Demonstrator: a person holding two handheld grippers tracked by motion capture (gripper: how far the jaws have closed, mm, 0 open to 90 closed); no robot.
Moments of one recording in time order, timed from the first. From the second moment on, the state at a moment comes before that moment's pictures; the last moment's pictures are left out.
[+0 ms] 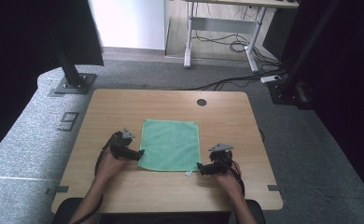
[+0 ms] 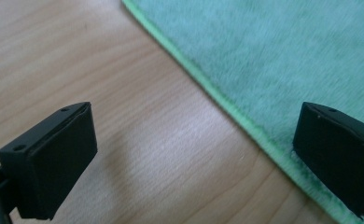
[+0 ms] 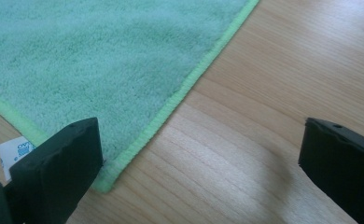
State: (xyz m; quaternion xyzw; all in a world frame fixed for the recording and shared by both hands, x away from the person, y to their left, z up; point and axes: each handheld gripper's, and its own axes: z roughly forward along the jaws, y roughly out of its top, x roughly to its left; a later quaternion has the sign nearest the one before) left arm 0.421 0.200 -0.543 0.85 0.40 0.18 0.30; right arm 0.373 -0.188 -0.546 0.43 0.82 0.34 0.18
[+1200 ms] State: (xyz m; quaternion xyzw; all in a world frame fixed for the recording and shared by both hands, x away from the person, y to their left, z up) left arm 0.436 0.196 -0.526 0.83 0.43 0.17 0.32; right arm 0.388 -0.231 -0.555 0.48 0.79 0.33 0.19
